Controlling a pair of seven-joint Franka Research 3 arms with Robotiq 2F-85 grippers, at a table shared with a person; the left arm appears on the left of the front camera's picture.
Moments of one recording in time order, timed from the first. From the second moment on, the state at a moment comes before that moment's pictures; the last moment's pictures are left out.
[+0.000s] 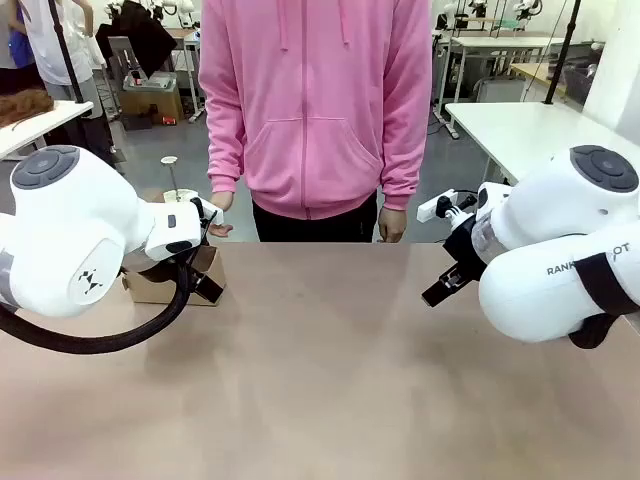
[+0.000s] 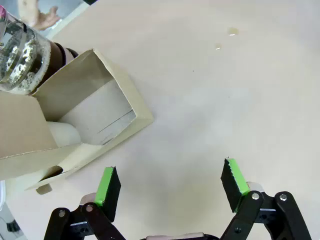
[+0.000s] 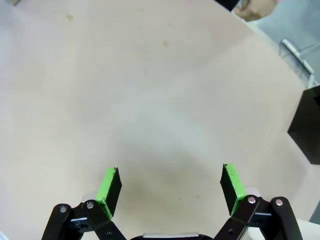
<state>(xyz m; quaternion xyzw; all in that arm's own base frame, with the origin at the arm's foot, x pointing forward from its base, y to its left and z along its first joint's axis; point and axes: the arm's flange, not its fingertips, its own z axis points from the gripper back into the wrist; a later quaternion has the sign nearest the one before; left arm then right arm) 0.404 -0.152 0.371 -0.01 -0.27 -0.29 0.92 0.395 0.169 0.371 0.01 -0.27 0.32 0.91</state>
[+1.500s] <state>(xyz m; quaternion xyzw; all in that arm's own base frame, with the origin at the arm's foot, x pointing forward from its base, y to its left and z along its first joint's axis) 0.403 -0.152 0.371 -0.01 -0.27 -0.29 0.92 0.461 0.137 0.514 0.07 -0.25 0.35 0.90</state>
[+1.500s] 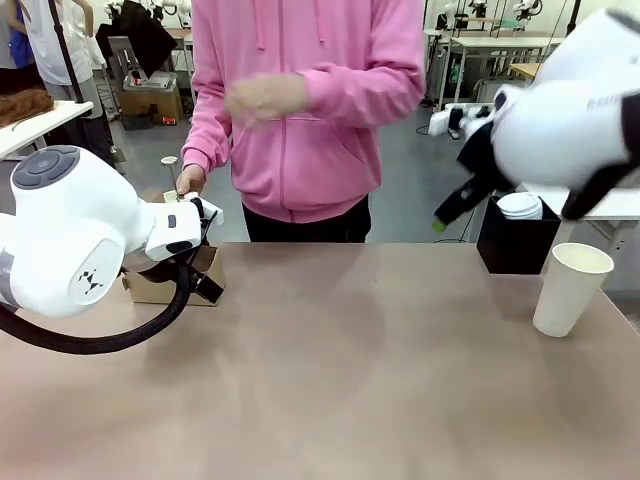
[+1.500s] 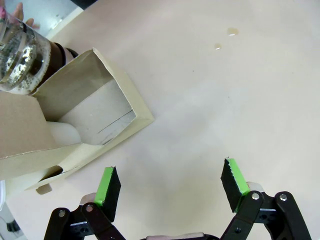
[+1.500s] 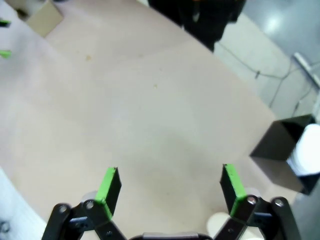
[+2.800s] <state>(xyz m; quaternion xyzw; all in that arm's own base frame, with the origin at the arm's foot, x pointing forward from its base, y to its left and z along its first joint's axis) 0.404 -0.152 0.370 -0.01 -0.27 -0.29 0.92 0.505 -0.110 0.447 0.31 -0.41 0.49 0.70</state>
